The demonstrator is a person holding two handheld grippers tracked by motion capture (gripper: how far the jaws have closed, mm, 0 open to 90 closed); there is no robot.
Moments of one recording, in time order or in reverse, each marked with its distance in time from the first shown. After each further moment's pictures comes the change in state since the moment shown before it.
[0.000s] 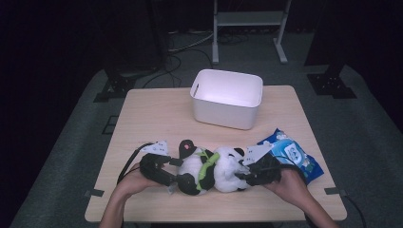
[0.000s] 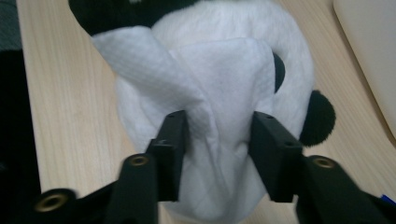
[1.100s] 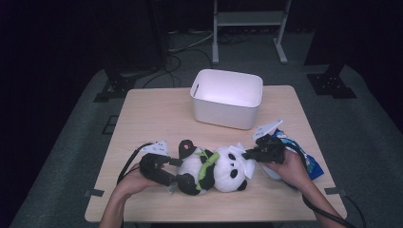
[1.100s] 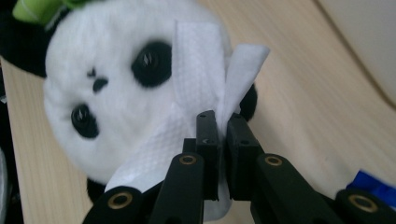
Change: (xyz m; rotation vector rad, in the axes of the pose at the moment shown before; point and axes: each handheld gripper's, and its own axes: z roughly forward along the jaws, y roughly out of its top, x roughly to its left) left arm 0.001 -0.001 0.000 0.000 -0.004 -0.013; right arm -0.067 -0.014 0.008 -0.016 0.101 0.244
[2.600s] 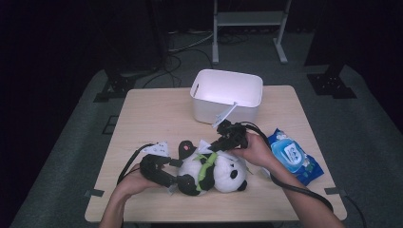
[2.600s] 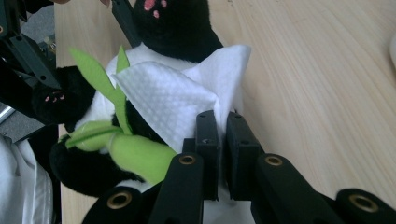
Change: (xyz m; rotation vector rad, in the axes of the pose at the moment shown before) left arm -0.002 0.000 0.001 0.015 0.001 0.019; right arm 0.022 0.102 0.048 0.073 0.178 -0.094
